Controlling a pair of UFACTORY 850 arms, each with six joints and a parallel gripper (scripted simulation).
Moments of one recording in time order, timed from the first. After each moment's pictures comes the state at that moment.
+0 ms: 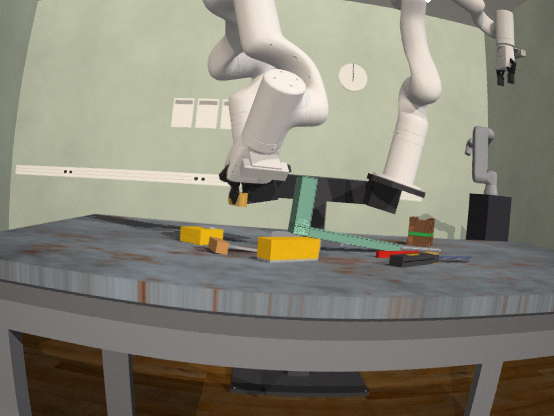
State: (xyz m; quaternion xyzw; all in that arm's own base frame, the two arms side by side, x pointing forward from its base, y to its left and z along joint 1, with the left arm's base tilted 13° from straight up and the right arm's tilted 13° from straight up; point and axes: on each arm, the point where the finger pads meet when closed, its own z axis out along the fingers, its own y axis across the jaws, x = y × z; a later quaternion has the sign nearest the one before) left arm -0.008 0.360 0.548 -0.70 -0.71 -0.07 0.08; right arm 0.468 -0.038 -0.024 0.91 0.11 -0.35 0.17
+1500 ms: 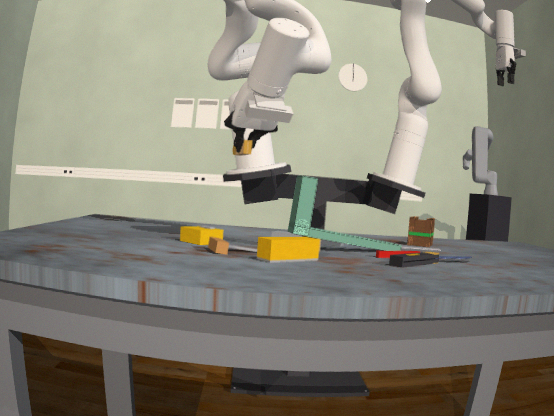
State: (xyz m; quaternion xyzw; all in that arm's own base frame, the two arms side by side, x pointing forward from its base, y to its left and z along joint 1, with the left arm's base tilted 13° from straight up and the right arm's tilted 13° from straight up) left arm -0.008 0.360 0.548 -0.70 -0.71 -0.07 0.08; right arm 0.460 -0.013 0.088 0.92 0.11 -0.35 0.17
